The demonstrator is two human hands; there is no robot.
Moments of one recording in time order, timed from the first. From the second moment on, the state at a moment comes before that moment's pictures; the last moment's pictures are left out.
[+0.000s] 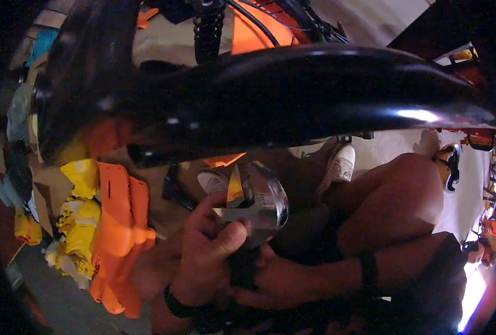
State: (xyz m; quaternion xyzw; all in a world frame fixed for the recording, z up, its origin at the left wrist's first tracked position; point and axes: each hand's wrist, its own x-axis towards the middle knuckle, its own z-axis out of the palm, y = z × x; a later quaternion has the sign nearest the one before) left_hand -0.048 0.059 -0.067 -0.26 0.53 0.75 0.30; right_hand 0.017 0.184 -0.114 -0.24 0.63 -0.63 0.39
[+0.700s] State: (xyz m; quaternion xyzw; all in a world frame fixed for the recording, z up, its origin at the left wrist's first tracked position) left_hand -0.023 0.038 -0.070 -0.11 0.45 0.84 0.30; right_hand -0.003 0.225 -0.071 -0.38 0.63 -0.55 0.39
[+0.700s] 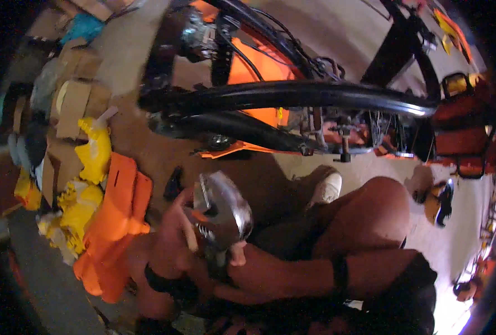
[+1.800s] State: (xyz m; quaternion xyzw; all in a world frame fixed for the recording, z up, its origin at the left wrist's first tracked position) left_hand 0.007 0.038 -0.149 -0.39 0.52 0.71 0.26; right_hand -0.003 0.196 -0.107 -0.17 0.76 -0.40 0.49
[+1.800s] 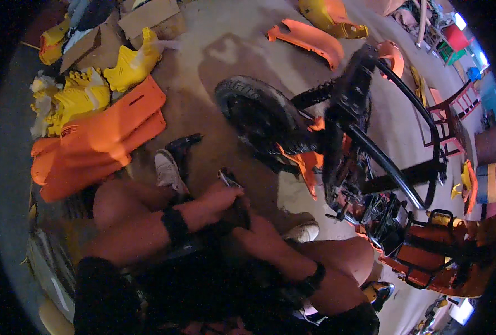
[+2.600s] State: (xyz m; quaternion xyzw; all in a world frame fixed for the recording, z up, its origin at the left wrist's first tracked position) left_hand -0.083 -0.033 -0.289 -0.47 0.68 0.53 0.21; right_hand -0.083 0.104 -0.183 0.00 0.72 -0.58 0.38
